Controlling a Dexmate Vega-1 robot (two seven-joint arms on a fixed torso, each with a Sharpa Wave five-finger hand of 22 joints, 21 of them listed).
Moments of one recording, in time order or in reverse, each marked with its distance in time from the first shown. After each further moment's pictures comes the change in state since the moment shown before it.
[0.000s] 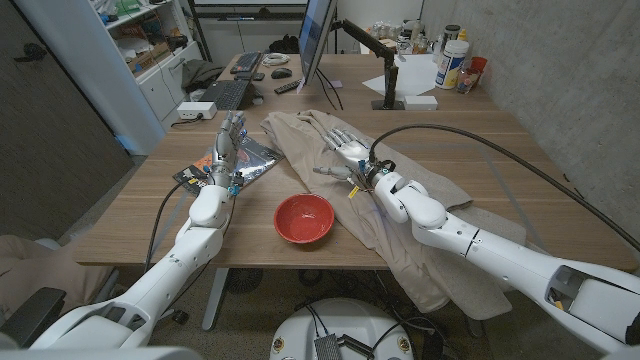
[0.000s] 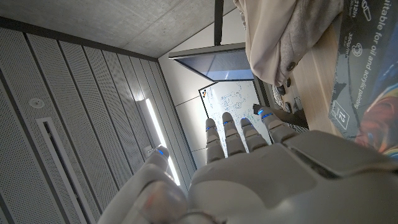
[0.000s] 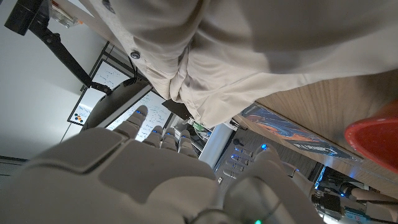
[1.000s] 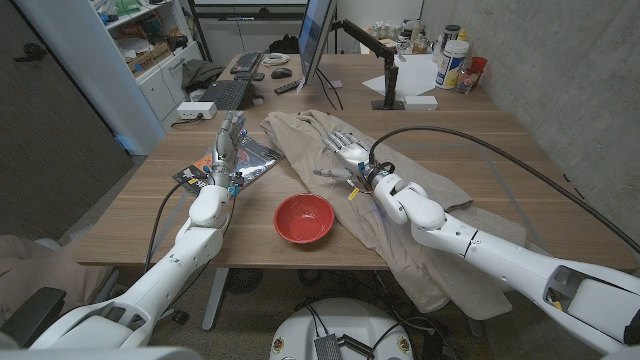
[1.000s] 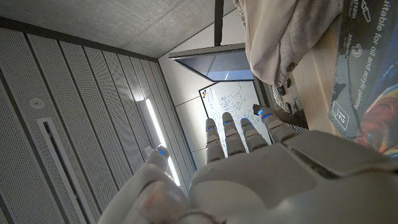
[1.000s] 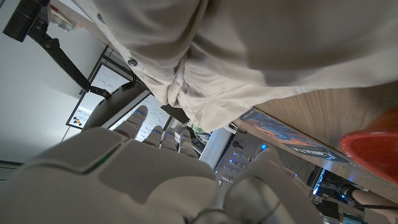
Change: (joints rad) left arm 0.000 0.000 0.000 0.002 -0.001 -0.001 -0.003; left_hand 0.000 0.000 0.000 0.000 0.000 0.000 0.000 0.000 0.000 0.000 0.000 0.000 0.000 0.000 0.000 0.000 0.000 0.005 0.005 -0.004 0.000; right arm 0.002 0.007 -0.008 0.024 0.006 0.001 -0.006; right_hand 0.000 0.000 -0.004 0.004 0.000 0.005 -0.005 0.000 0.000 0.000 0.000 0.000 0.000 0.000 0.000 0.000 -0.005 0.000 0.000 0.000 0.000
